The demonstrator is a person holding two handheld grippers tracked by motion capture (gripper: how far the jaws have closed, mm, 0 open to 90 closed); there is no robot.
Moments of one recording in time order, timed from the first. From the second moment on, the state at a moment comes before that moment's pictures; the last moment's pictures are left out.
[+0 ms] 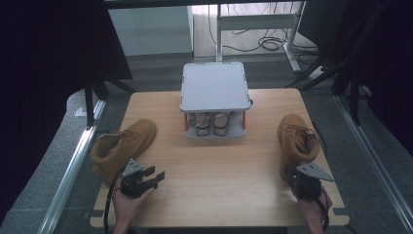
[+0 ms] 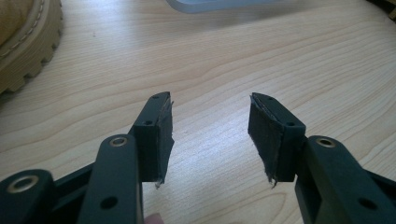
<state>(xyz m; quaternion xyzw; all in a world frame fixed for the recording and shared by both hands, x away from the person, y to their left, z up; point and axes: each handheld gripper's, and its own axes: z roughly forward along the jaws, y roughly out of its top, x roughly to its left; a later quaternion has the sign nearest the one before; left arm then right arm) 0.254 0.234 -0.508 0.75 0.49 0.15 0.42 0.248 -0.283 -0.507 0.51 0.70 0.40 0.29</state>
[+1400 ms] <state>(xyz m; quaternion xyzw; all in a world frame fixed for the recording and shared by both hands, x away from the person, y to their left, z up) 0.255 0.234 -0.509 0.75 0.49 0.14 0.41 0.233 -0.347 -0.507 0.57 0.64 0.42 0.30</state>
